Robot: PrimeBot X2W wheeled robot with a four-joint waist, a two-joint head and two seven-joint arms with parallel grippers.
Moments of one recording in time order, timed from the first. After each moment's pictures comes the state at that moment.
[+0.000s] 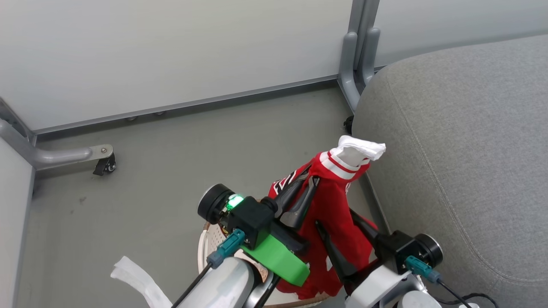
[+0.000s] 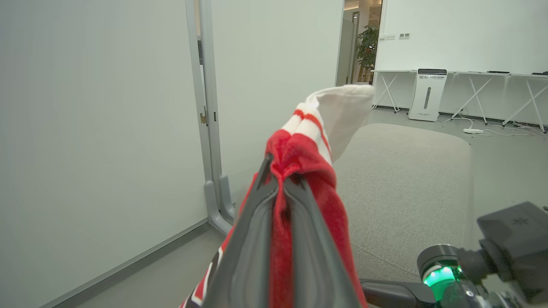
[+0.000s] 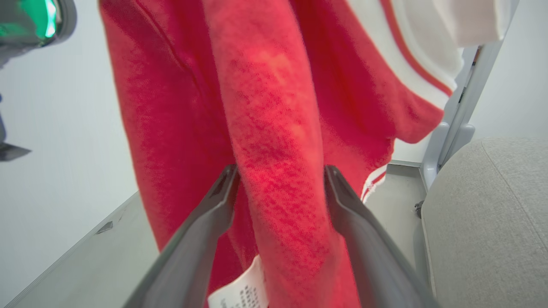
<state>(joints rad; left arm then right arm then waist) -0.35 0.05 -0.70 0.15 -0.33 -0.08 -0.23 -0.13 -0.05 0.39 0.25 0.17 0.13 -0.26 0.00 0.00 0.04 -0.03</state>
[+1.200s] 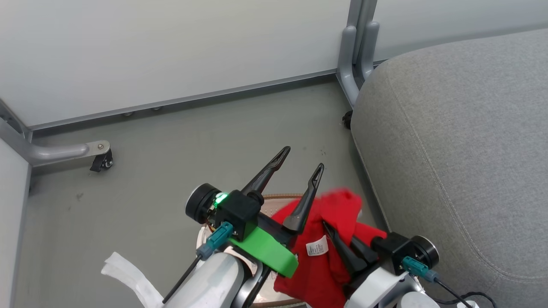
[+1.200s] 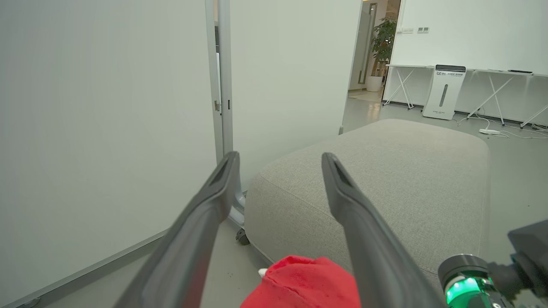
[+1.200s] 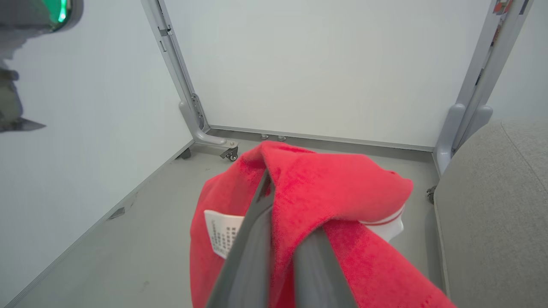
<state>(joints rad) -0.36 0.08 -0.68 0.18 -0.37 -0.04 -0.23 -0.15 -0.08 0.45 0.29 0.23 0.13 -0.26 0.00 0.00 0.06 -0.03</state>
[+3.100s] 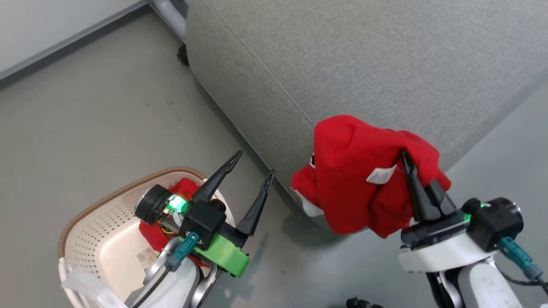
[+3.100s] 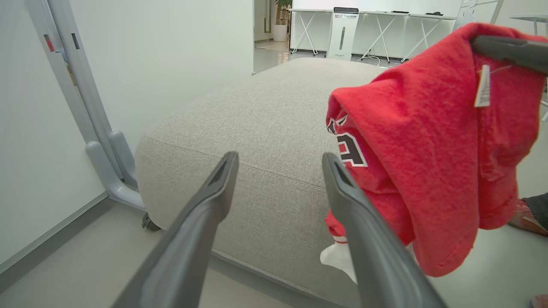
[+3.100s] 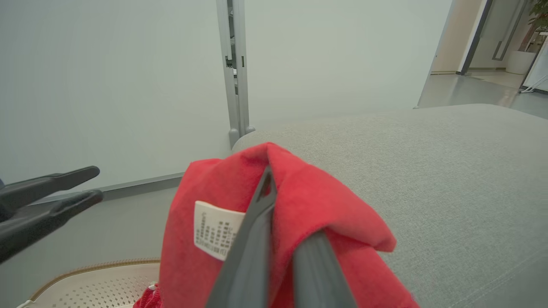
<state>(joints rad) -0.32 0.19 -0.57 0.20 -0.17 -0.10 -0.26 -0.07 -0.05 0.12 -0.11 0.16 0.13 -0.26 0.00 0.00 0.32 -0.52</state>
